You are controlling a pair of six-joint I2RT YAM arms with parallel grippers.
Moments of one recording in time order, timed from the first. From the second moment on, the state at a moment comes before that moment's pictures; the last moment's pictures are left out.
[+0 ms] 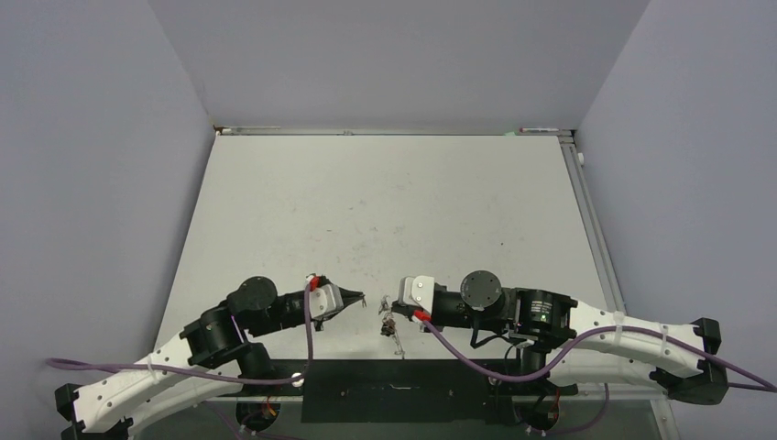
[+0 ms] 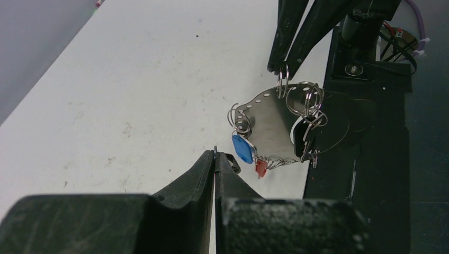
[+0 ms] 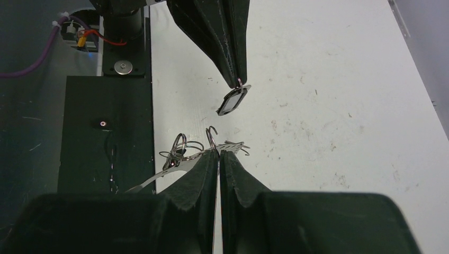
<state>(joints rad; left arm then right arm) -1.06 0.47 0.58 -0.29 0.14 0.19 1.32 0.85 0.84 -0.32 -0.04 -0.28</state>
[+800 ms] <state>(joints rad) -0.96 0.49 0.46 -0.18 0.27 0.10 1.32 0.86 0.84 -0.32 0.01 -0.28</state>
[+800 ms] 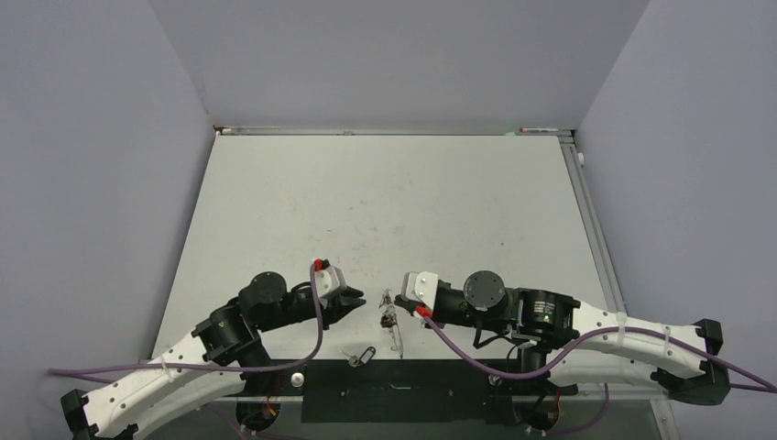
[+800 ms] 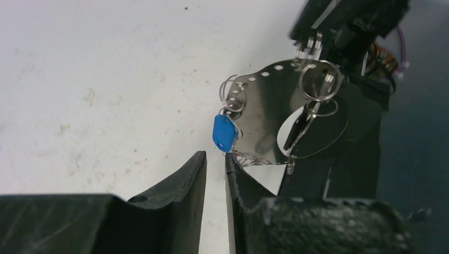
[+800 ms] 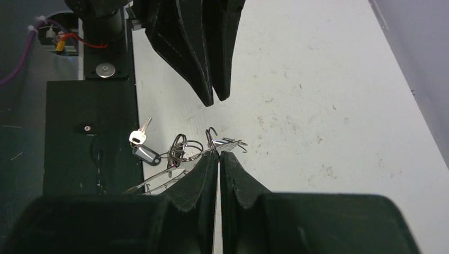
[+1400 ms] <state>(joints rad) -1.16 0.67 0.61 -0.84 -0.13 -0.98 1.32 0.77 0.83 -0.29 0.36 -0.24</state>
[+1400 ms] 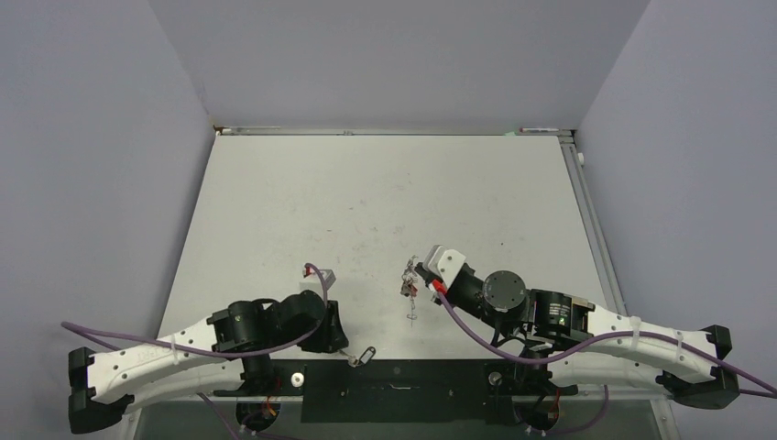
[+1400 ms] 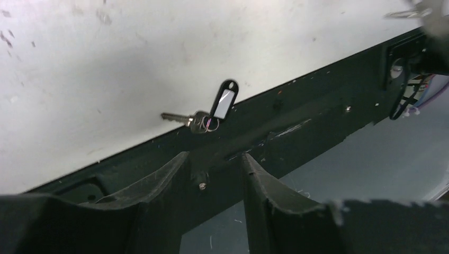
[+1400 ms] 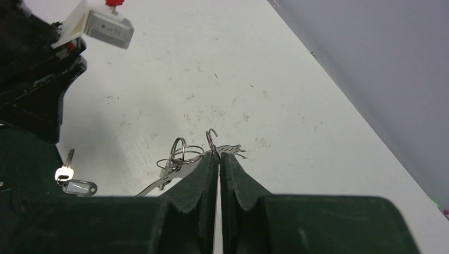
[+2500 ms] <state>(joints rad) -1.66 1.47 0.77 -0.72 -0.56 -0.93 1.32 0.73 0.83 -0.29 0.43 -0.22</state>
